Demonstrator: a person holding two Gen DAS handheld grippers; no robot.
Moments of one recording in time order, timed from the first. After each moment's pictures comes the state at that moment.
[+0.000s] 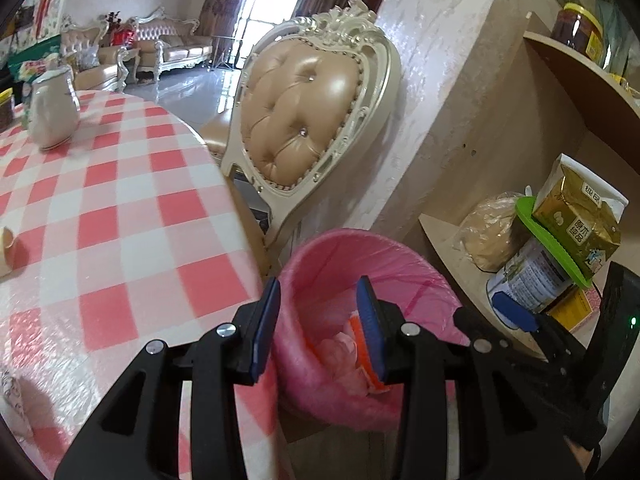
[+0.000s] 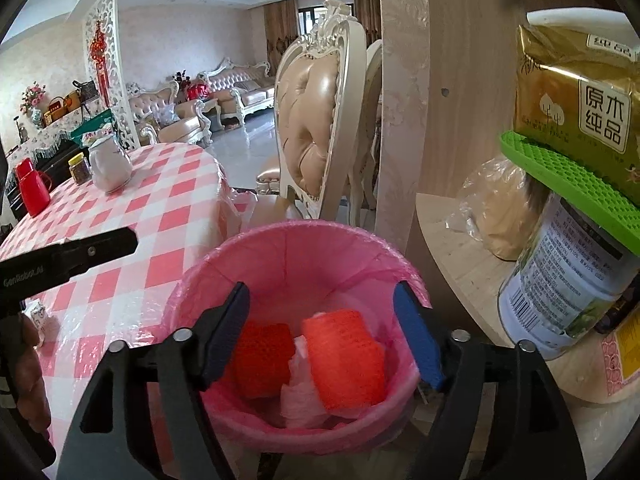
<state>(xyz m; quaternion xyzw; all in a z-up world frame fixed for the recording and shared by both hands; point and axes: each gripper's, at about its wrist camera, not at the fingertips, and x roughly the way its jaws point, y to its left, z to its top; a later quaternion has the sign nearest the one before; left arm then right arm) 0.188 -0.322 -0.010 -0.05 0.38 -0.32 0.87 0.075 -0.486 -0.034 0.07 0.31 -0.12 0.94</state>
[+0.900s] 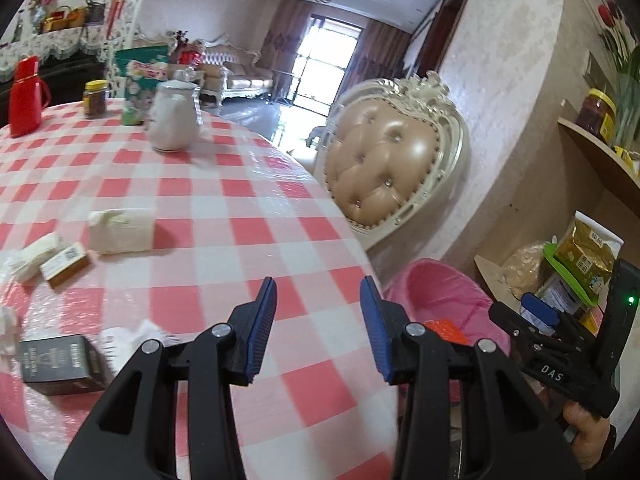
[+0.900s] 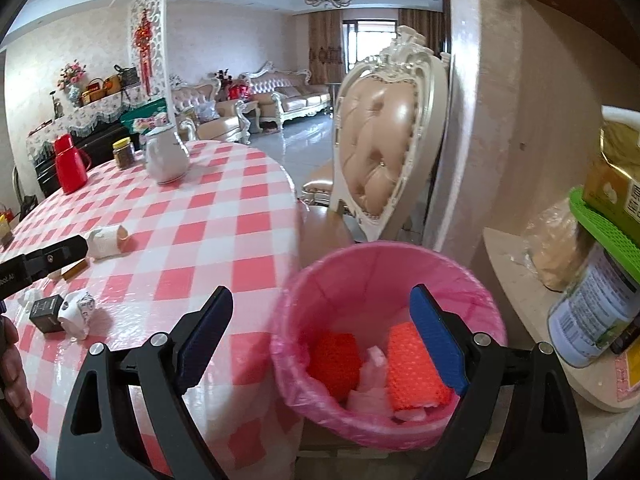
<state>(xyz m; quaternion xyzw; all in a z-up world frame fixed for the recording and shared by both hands) 0.148 -0.157 0.013 -0.10 0.32 -0.22 0.92 0.084 -0.391 -0.006 0.03 0.30 -0.06 0.95</state>
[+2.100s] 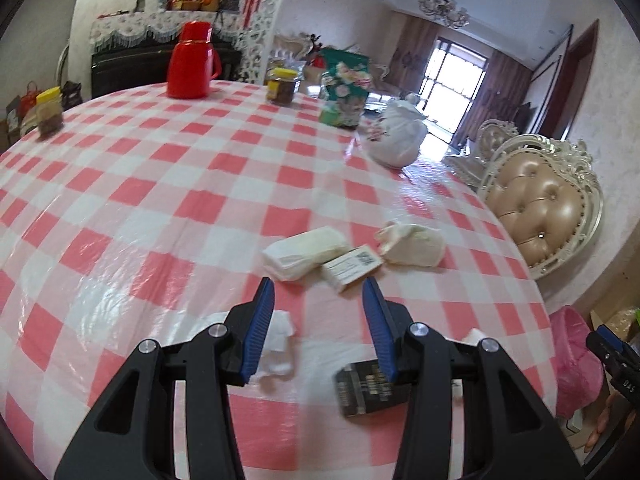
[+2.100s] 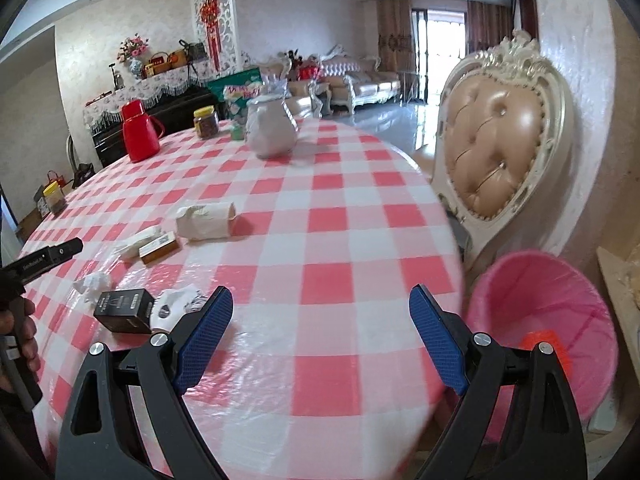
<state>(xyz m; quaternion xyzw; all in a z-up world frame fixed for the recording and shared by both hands) 0.152 0.094 -0.020 -0.14 0.34 0.01 0.93 0.130 -0.249 -0.016 0.03 0.34 0.07 0.94</state>
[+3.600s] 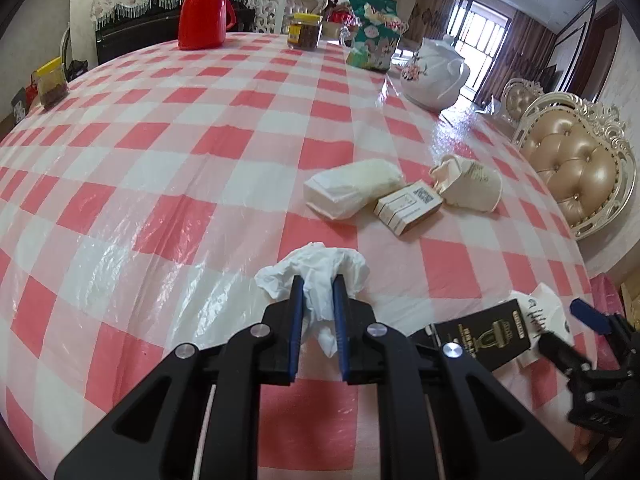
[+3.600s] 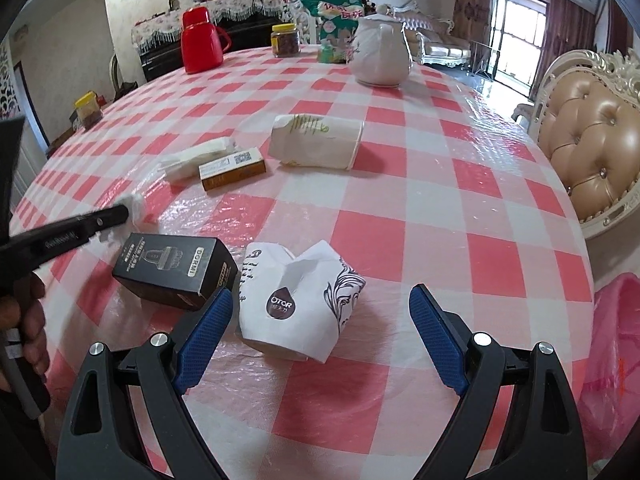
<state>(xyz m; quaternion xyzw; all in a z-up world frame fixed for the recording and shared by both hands) 0.168 0.100 -0.071 -0.12 0.42 0.03 0.90 0.171 -0.120 -0.075 -0.06 0.42 0.16 0.89</state>
